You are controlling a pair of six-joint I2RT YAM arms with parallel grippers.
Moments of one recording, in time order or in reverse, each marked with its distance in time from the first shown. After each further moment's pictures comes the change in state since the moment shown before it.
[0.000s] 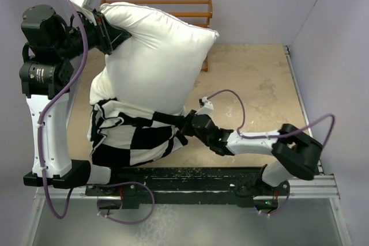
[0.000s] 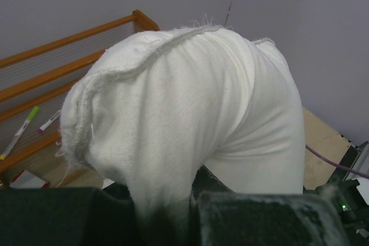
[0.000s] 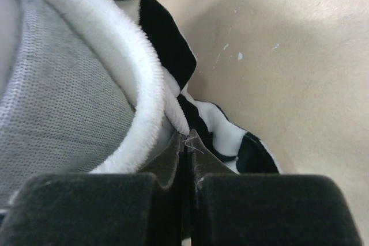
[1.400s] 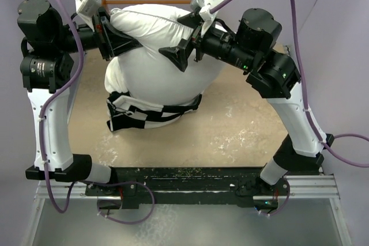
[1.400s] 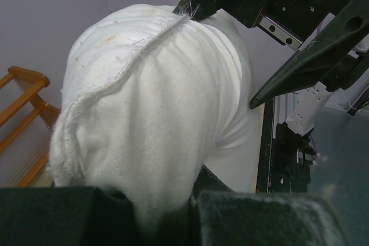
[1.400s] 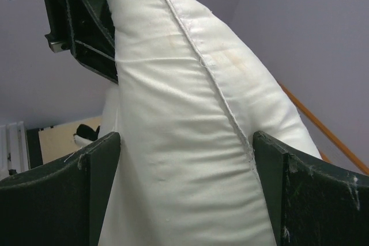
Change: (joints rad) left arm 0.004 0.061 0.068 0.119 0.524 -0.008; right arm -0.145 0.097 1.791 -1.168 -0.555 -1.253
